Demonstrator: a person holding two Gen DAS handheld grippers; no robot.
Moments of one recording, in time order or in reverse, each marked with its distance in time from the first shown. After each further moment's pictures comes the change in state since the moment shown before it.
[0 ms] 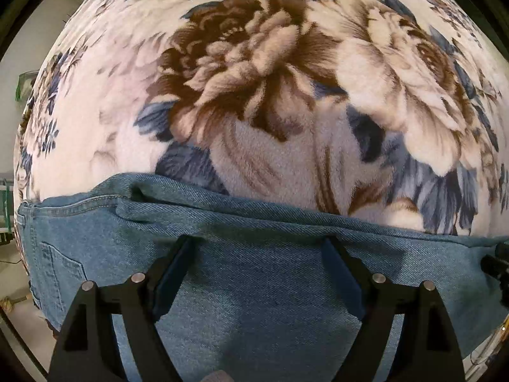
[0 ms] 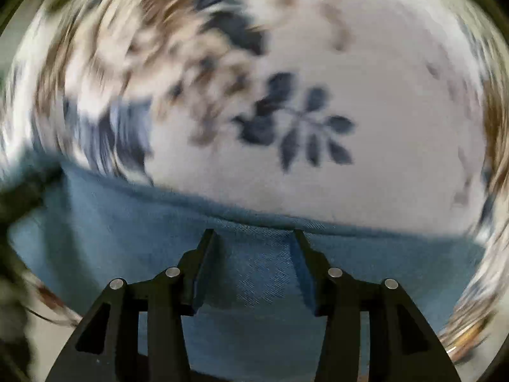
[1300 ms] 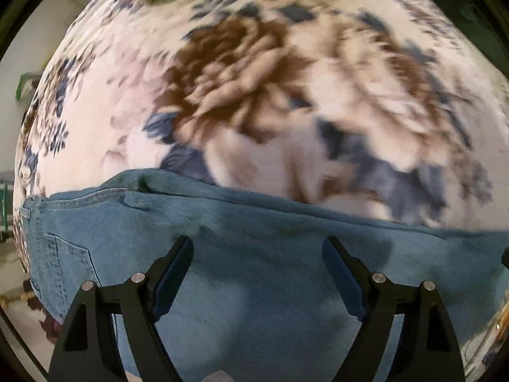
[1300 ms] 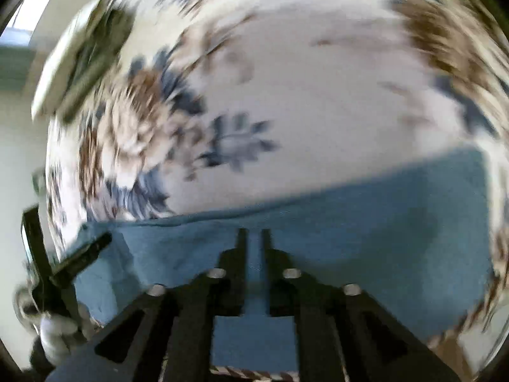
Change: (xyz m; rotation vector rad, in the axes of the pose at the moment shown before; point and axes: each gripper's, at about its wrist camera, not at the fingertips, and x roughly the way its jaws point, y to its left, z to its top) left arm -0.046 -0.016 -0.021 0.015 -0.055 -0.050; right arm -0.059 -0.096 -0.073 0.534 -0.226 0.295
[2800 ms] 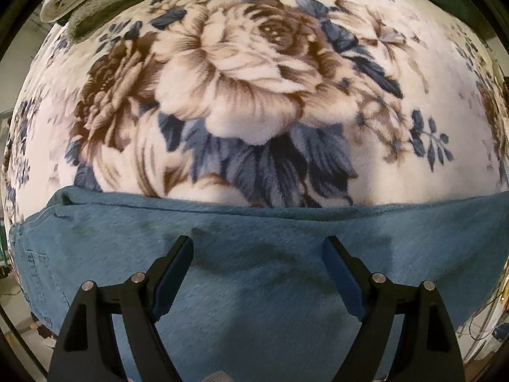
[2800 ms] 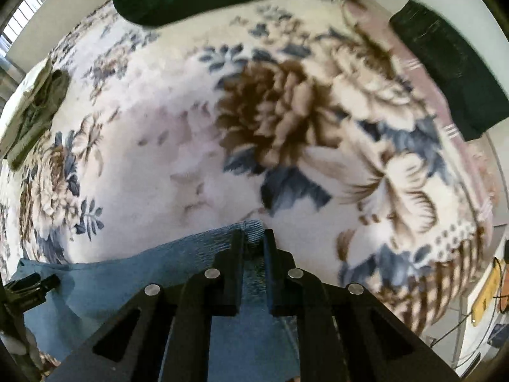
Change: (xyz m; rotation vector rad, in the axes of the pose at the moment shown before) left arm -0.001 -0.097 -0.007 0.124 0.026 -0.035; right arm -0.059 -0.121 0.041 -0.059 -0.268 -0.247
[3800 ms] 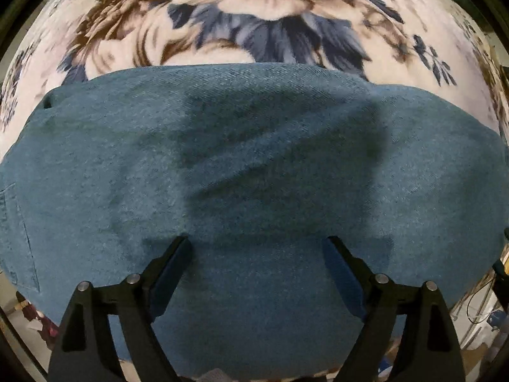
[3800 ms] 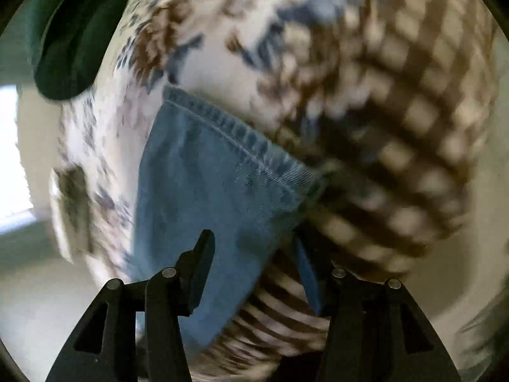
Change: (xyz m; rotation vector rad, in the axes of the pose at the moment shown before) left arm 0.026 0.011 -0.075 -0.042 0.091 -0.063; right arm 0.050 -0.090 -0.164 0.800 0.214 0.537
